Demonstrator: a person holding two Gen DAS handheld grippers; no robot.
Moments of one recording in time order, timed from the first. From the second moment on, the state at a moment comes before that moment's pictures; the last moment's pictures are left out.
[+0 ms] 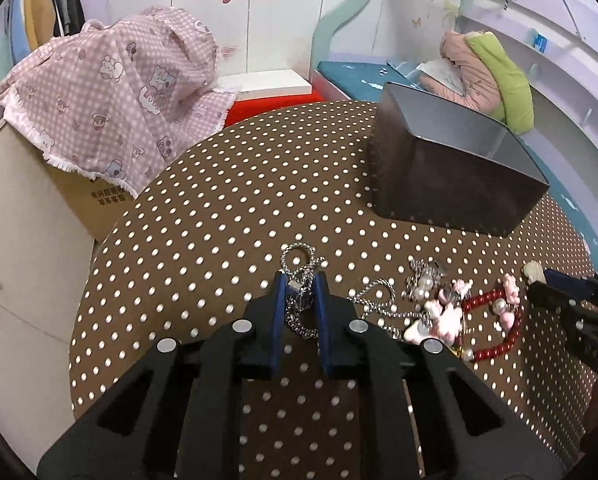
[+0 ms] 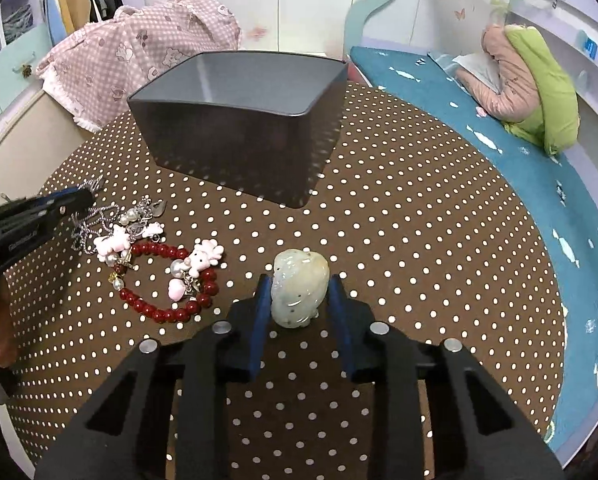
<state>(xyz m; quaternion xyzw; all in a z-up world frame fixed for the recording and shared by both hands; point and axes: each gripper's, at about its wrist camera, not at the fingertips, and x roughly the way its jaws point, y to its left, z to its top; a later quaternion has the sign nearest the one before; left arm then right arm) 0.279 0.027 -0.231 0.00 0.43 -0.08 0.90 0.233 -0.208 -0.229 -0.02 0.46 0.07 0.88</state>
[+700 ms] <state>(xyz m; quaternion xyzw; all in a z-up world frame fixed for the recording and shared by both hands) 0.249 0.034 -0.140 -0.02 0.36 -0.10 0.93 0.222 -0.242 -0.175 0.04 0.42 0.13 0.89</state>
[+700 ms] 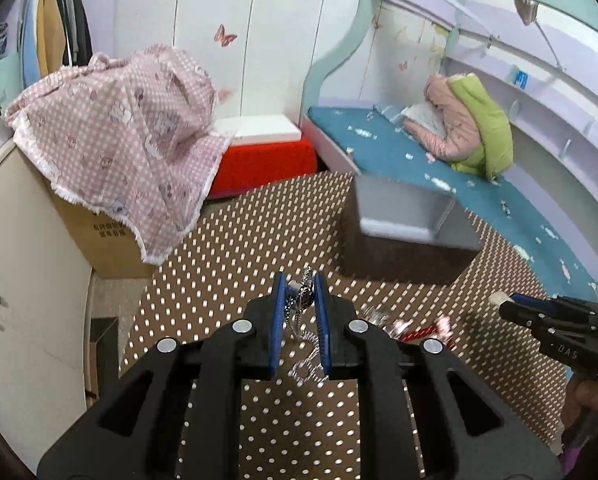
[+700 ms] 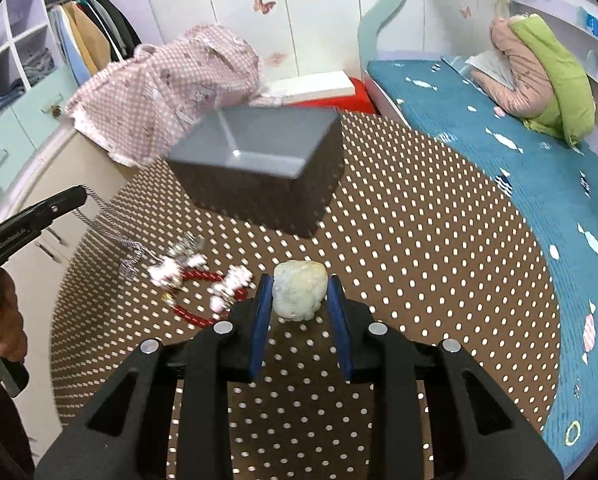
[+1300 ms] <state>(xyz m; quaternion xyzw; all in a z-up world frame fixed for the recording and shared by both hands) 0.275 -0.012 0.032 -0.03 0.21 -0.20 0.96 0.276 -0.222 -0.062 0.01 0.31 0.18 0.93</state>
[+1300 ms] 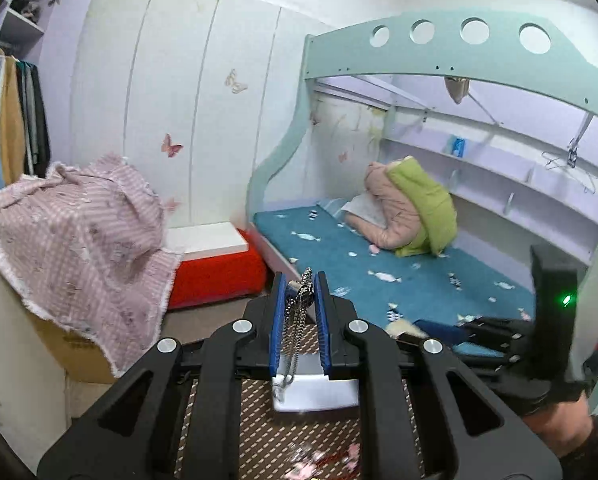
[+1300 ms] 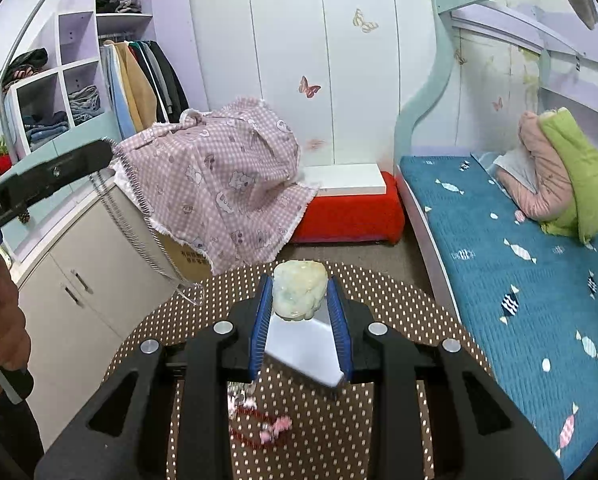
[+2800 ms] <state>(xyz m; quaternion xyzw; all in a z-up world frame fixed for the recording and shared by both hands) 0.244 0.017 -0.051 -0.02 0.27 -0.01 0.96 0.251 -0.249 -0.070 0.06 0.29 0.11 0.95</state>
